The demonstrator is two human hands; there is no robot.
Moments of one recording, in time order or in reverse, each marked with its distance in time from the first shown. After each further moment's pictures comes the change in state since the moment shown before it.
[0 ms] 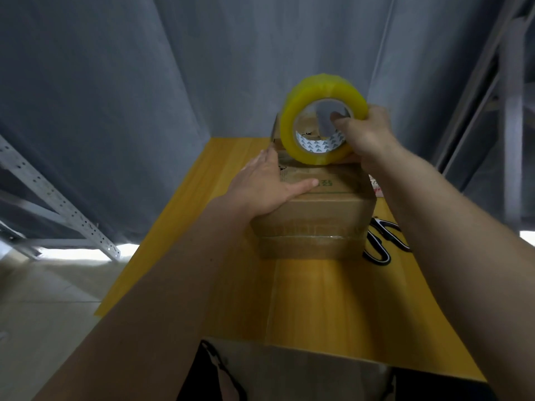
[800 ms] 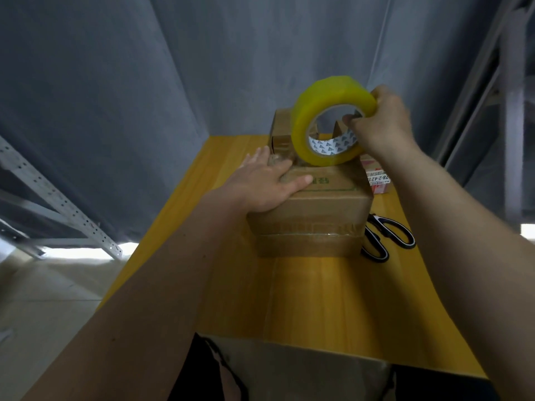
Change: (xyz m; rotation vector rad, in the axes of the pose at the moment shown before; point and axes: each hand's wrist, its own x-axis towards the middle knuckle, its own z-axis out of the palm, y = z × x) left_hand 0.001 0.001 -0.005 0.234 -0.165 0.076; right_hand 0.004 0.007 -0.023 -0.329 0.070 -0.143
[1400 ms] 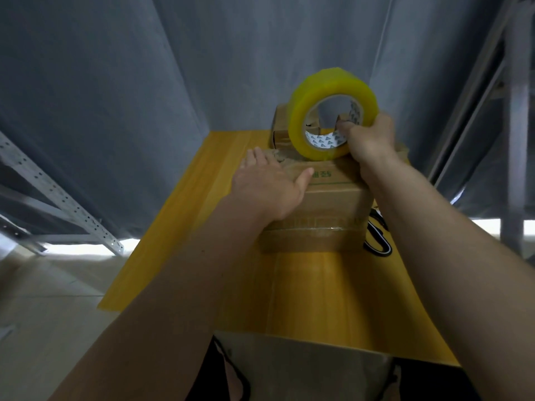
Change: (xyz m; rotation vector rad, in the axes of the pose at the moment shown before) left_hand -0.016 0.025 0.009 0.193 0.061 -0.211; right_hand -0.009 0.010 0.032 0.386 0.066 0.195
